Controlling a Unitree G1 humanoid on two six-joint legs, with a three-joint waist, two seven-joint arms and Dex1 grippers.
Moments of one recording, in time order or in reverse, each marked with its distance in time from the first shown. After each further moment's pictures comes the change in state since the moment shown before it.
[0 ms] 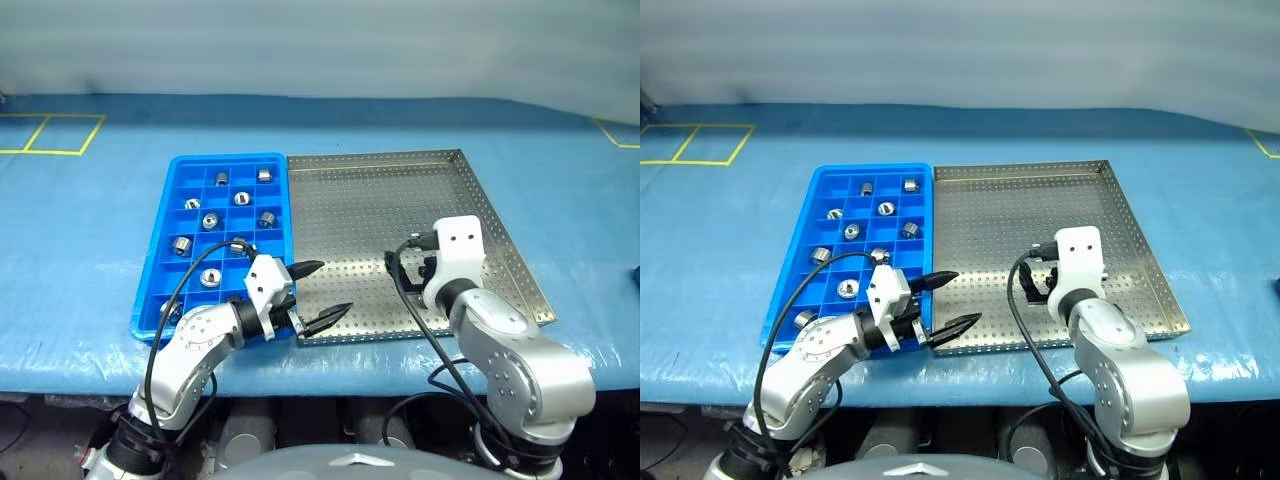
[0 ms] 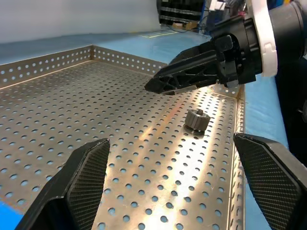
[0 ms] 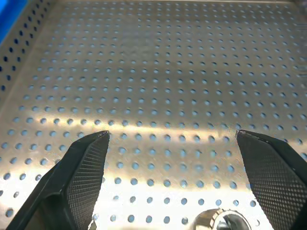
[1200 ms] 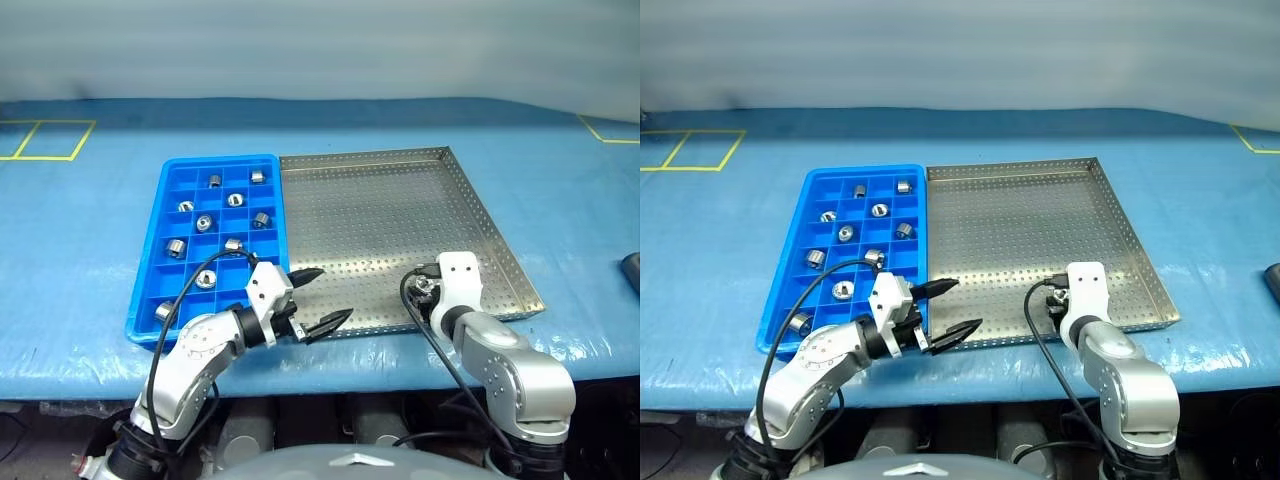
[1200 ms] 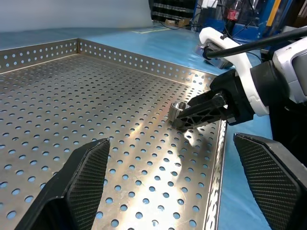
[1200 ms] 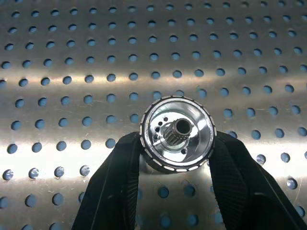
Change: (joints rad) left arm 0.059 -0.013 0.003 -0.012 0.008 0.007 0.034; right arm 0.072 -0.052 0.016 0.228 0.000 -0.152 0.041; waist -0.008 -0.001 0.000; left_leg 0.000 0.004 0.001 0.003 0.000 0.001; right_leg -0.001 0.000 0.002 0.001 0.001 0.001
